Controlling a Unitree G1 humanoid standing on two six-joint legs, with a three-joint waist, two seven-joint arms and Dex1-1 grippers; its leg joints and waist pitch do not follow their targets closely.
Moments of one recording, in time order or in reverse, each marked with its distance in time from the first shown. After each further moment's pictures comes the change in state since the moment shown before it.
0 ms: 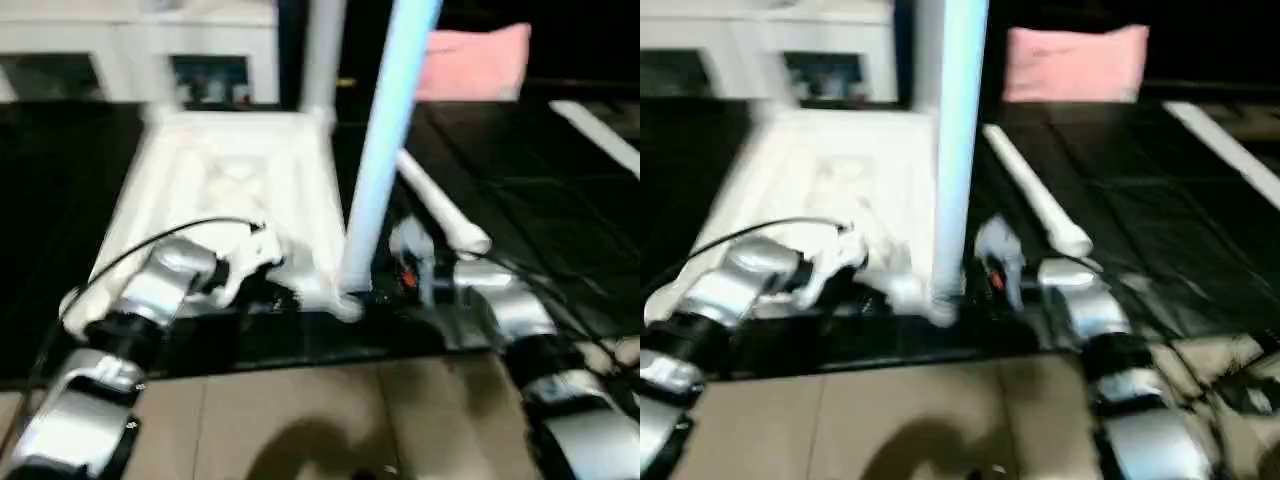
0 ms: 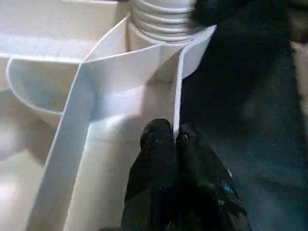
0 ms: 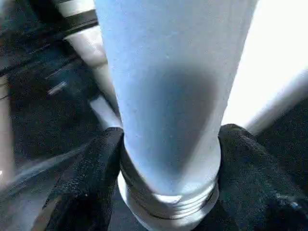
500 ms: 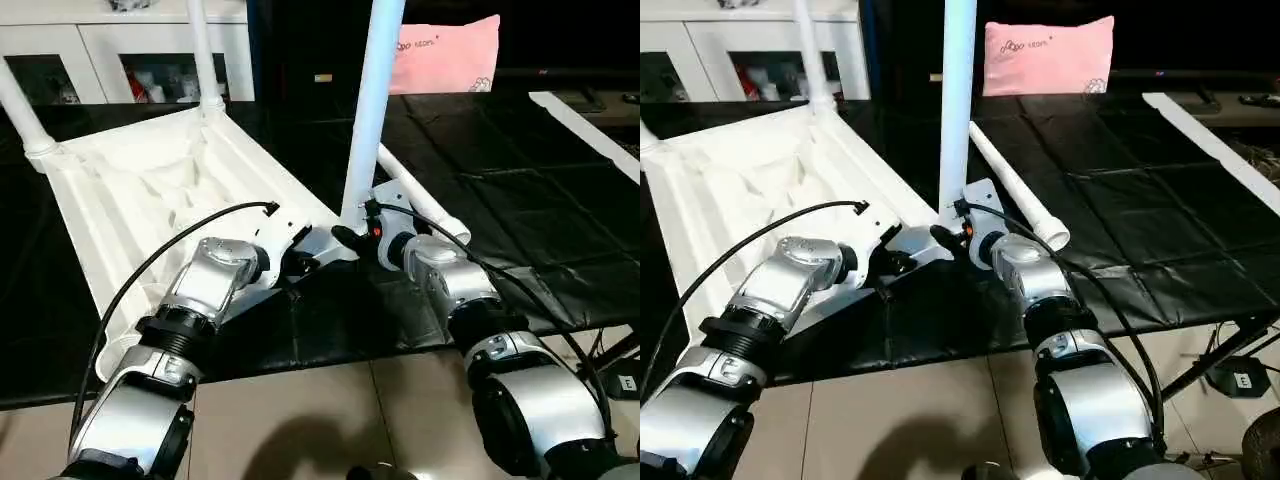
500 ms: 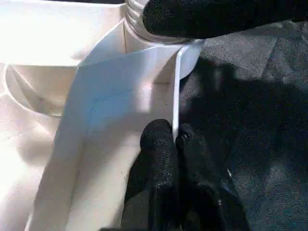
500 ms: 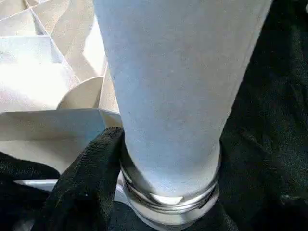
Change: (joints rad) left arm -0.026 -0.143 0.067 -0.044 0.039 0.206 0.316; right arm -0.154 0.148 -0.079 0.152 -0.060 0.053 -0.459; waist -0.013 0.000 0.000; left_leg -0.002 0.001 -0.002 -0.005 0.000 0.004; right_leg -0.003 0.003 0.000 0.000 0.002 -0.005
